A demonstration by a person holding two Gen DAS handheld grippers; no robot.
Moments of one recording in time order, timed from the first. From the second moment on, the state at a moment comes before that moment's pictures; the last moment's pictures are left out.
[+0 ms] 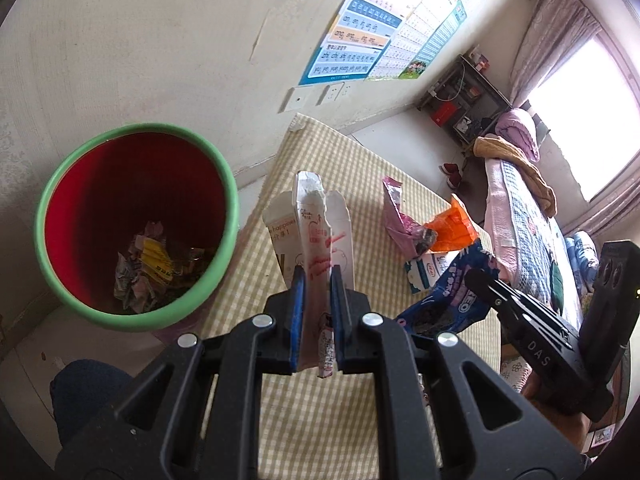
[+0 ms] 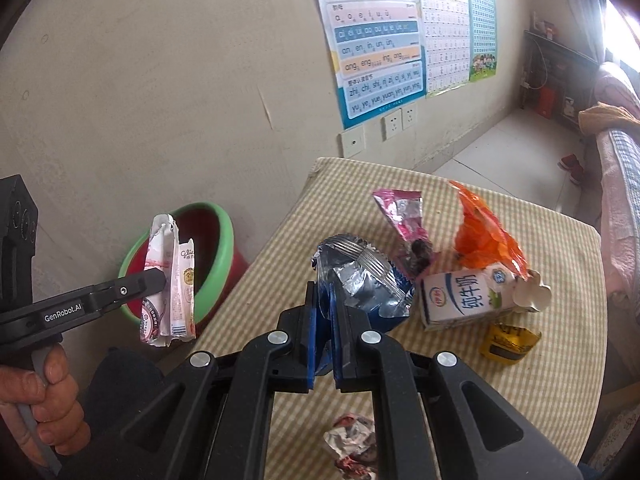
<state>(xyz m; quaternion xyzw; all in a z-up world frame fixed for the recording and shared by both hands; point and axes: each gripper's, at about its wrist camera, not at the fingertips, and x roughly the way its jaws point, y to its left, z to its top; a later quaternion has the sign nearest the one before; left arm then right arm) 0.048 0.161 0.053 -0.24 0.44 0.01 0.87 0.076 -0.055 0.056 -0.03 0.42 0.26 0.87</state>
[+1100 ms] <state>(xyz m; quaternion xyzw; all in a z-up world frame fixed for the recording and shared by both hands) 0.017 0.317 0.022 -0.32 0.40 0.12 0.85 0.101 0.149 0.030 -0.10 0.41 0.38 0.82</state>
